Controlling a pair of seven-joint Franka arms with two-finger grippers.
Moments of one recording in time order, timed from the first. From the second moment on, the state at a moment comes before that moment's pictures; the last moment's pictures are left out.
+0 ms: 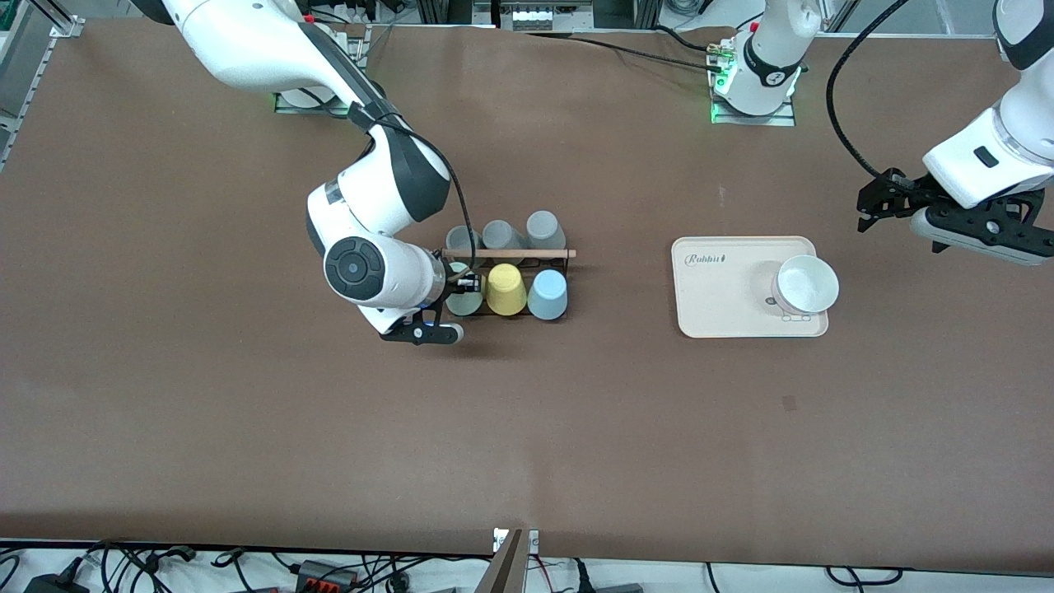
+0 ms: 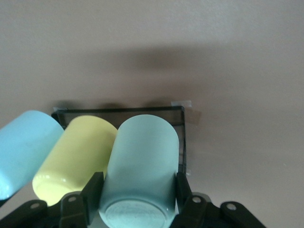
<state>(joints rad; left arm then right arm) -0.12 0.02 0.05 -1.66 0.02 1.71 0.24 0.37 0.70 0.21 -1.33 0.15 1.88 0.55</state>
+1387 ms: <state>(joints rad) -0.12 0.02 0.05 -1.66 0.02 1.71 0.24 0.08 0.54 0.19 -1.25 0.15 1.63 0.48</state>
